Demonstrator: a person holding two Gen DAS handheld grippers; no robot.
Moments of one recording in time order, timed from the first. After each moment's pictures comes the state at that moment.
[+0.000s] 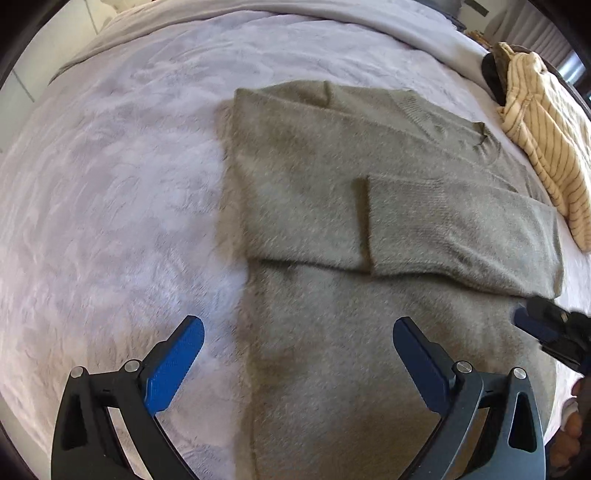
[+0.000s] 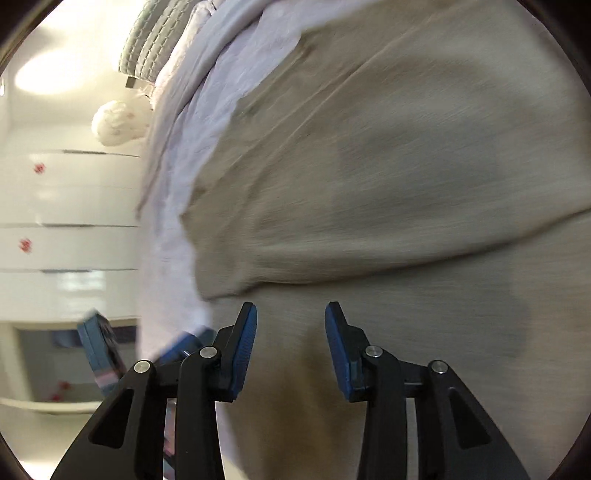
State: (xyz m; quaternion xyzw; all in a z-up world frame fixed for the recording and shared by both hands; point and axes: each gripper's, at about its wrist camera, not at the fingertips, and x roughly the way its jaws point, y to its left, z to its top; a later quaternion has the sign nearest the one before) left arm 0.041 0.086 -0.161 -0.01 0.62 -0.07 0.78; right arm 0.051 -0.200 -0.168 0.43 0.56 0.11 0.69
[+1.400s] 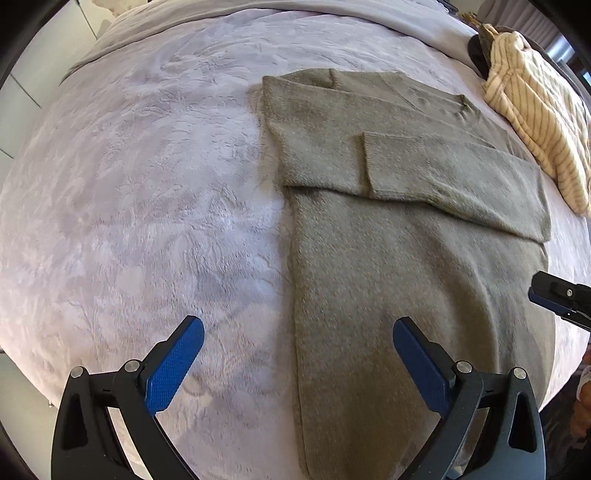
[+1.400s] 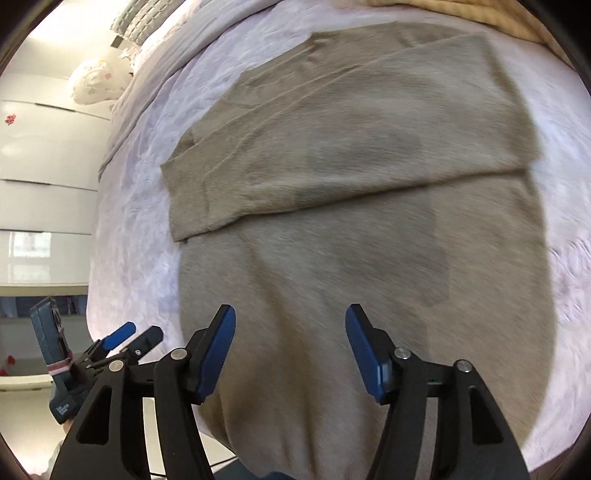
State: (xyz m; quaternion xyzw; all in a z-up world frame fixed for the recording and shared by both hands) left arm -0.030 0.102 -0.115 0.02 0.64 -0.08 0.76; right arm -0.006 -0.179 -0.105 0.30 0.62 0.05 0.72
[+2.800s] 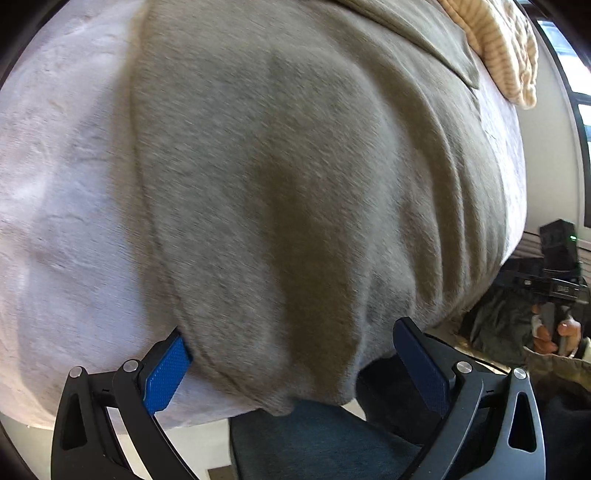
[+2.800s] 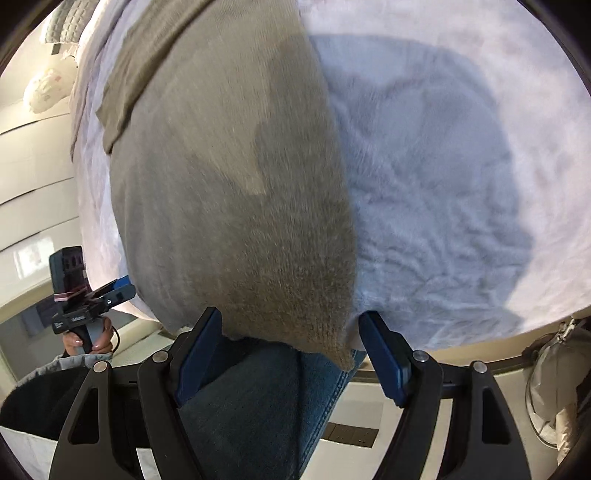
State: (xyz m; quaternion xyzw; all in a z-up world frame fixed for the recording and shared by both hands) left arm -0.134 0.081 -0.182 -0.03 0.77 -0.27 0.57; right arm -0.189 -0.273 -0.169 0.37 0.72 0.05 0.58
